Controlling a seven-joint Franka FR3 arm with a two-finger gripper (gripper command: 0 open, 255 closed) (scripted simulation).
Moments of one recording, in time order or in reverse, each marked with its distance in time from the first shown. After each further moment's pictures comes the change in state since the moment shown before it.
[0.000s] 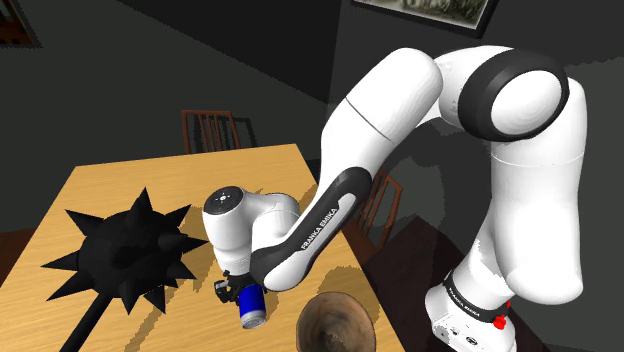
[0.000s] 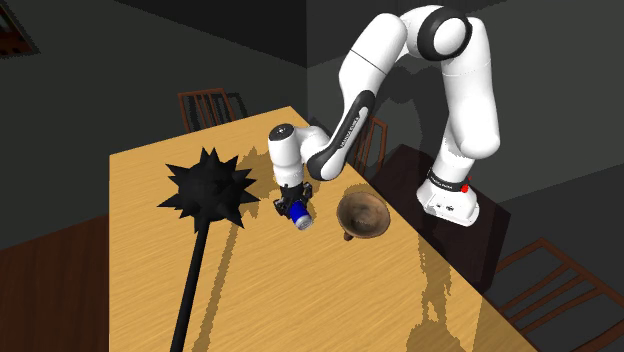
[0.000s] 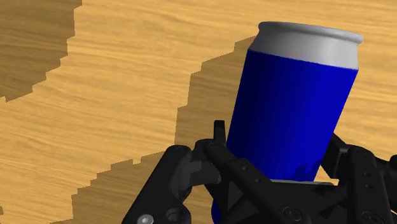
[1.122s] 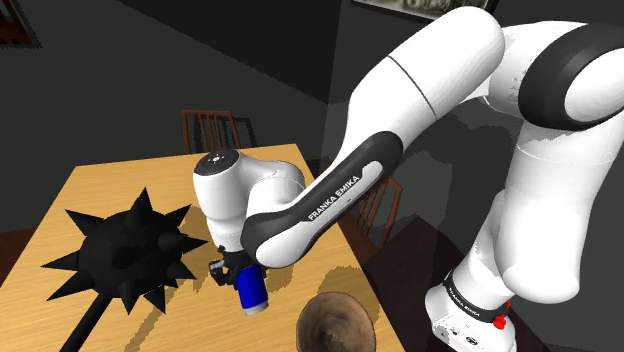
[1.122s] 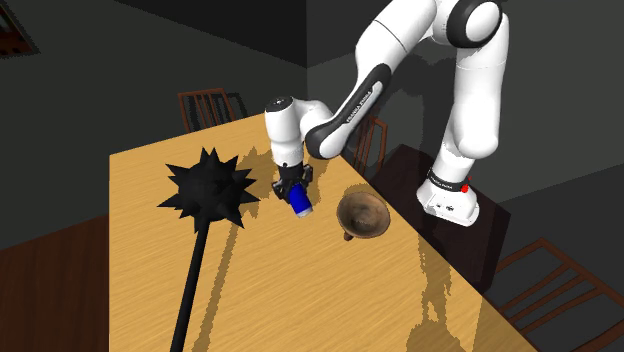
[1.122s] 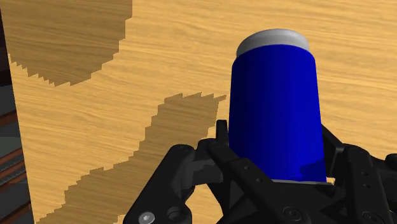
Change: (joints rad) arm -0.051 -0.177 0.067 0.000 0.114 -0.163 -0.075
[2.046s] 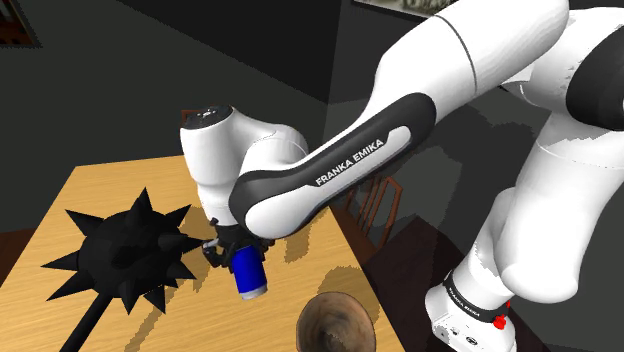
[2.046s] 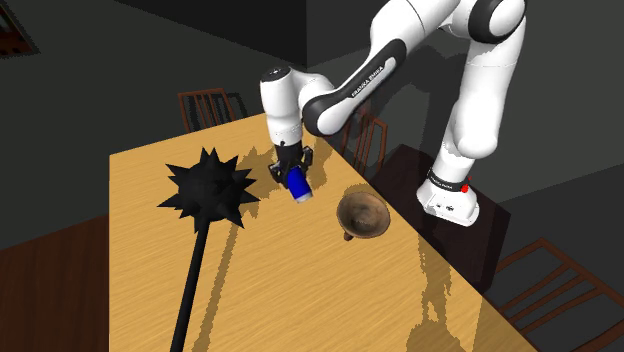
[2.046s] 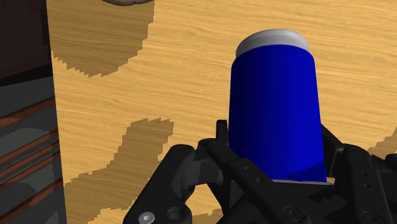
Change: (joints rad) arm -0.022 -0.122 0.027 0.056 0.080 -0.163 -0.053
